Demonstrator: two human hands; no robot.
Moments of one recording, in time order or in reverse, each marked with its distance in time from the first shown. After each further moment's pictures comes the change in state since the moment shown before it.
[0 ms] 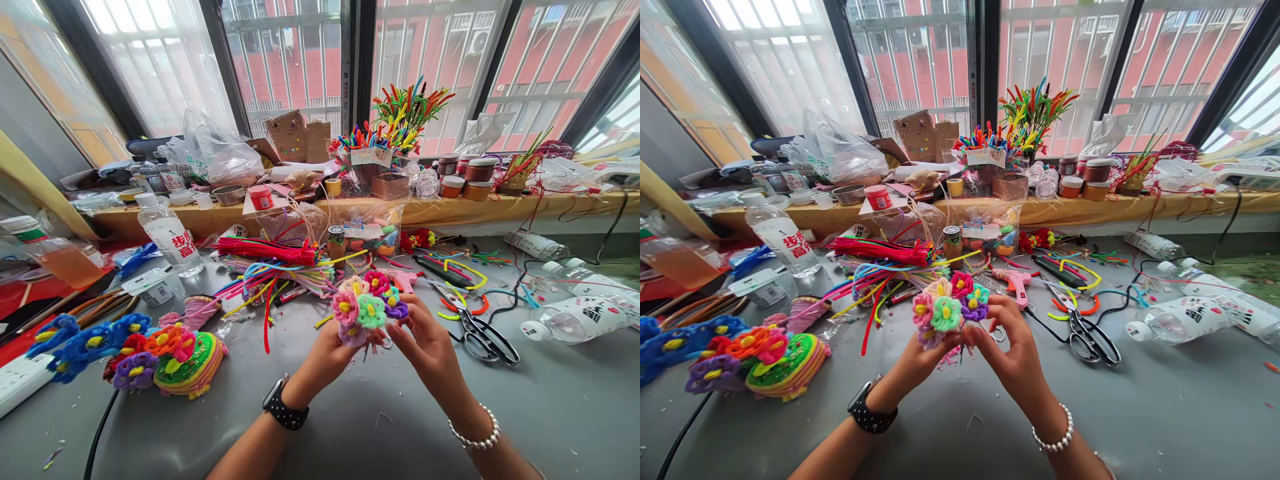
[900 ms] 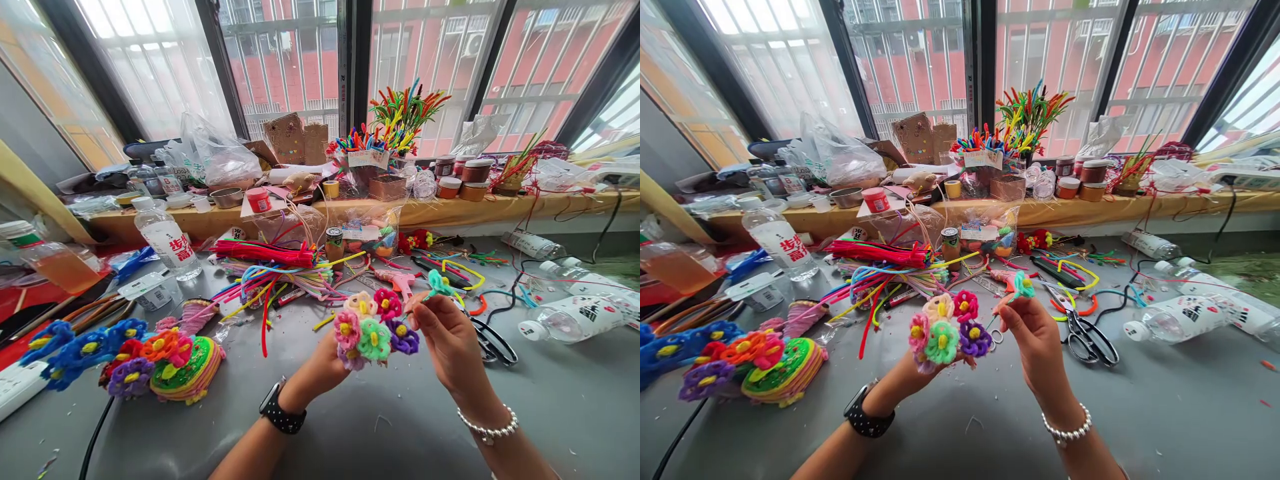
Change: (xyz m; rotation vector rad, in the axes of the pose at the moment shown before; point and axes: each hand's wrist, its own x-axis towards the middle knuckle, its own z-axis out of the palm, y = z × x) left_hand -0.002 0.005 -0.002 0.159 -0.112 0.020; right_hand 0.008 0.003 -0.018 0.400 0.189 0.187
